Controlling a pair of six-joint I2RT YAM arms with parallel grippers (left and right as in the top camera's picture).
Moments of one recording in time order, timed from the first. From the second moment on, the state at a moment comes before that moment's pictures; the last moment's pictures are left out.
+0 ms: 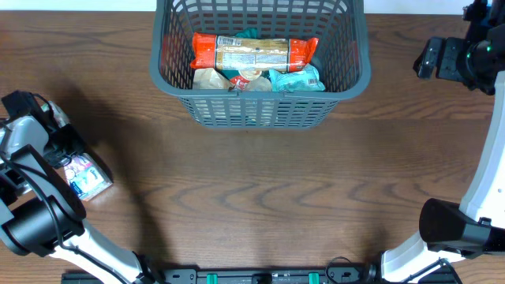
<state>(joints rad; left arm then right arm) 0.59 1.97 1.26 -0.68 0.00 -0.09 -0.19 1.81 2.32 -1.62 0.07 0.05</state>
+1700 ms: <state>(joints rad) -0.42 2.04 2.04 -0.62 0.10 1.14 -0.19 1.81 2.32 -1.64 0.04 0.05</state>
